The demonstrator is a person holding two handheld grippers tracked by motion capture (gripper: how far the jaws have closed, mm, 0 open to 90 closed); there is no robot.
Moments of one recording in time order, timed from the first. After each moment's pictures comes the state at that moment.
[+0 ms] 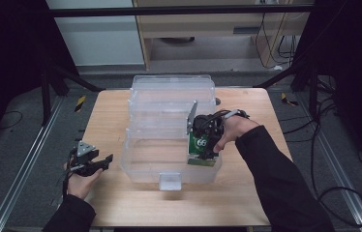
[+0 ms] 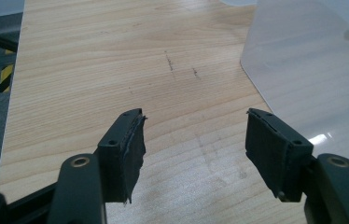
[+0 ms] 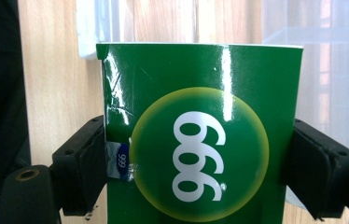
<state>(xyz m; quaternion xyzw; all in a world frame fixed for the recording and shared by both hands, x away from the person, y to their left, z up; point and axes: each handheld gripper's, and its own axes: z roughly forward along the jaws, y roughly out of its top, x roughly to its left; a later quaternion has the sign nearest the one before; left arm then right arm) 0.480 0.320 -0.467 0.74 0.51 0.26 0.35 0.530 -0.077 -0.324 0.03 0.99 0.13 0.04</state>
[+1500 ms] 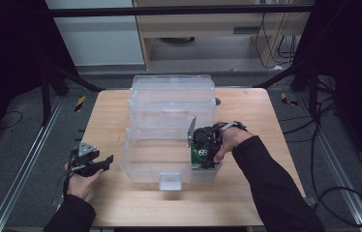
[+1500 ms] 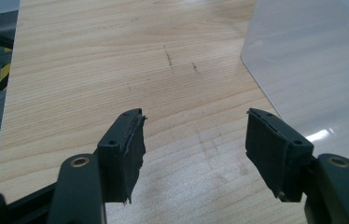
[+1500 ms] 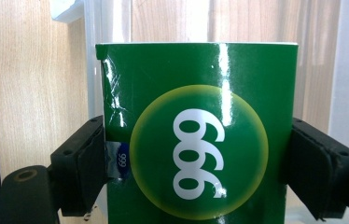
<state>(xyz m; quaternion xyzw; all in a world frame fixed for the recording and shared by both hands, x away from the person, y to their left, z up) 0.481 0.319 -0.470 0.74 0.51 0.25 0.35 0.530 -0.078 -0.373 0.01 0.99 0.11 0.04</state>
